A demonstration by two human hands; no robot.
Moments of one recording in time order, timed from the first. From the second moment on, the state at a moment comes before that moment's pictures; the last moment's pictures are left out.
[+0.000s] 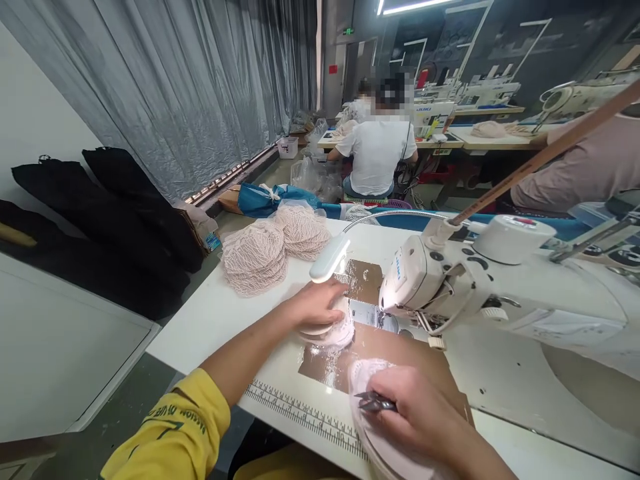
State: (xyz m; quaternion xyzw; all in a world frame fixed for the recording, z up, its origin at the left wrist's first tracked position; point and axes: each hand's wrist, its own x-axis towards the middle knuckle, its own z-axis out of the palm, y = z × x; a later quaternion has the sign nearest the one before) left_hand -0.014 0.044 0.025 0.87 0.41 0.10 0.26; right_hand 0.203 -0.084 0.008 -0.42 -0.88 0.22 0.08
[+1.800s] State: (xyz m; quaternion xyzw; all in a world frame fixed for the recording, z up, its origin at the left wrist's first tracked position) left_hand -0.002 0.012 0.010 0.65 0.27 0.14 0.70; right_hand 0.205 -0.072 -0.004 -0.55 -0.59 0.45 0.39
